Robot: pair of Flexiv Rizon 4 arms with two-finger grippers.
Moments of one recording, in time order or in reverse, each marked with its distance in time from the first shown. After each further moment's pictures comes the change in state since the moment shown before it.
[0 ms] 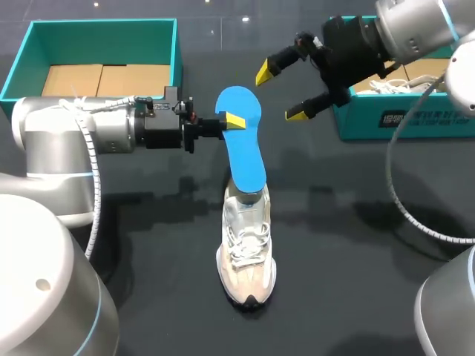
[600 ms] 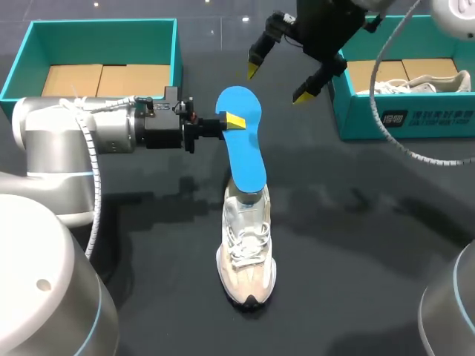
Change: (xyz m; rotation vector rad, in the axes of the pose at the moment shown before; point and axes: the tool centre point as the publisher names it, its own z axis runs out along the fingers) left arm 0.000 0.000 0.000 0.000 0.001 0.000; right arm 0.017 0.001 -0.009 -0.025 -0.389 -0.013
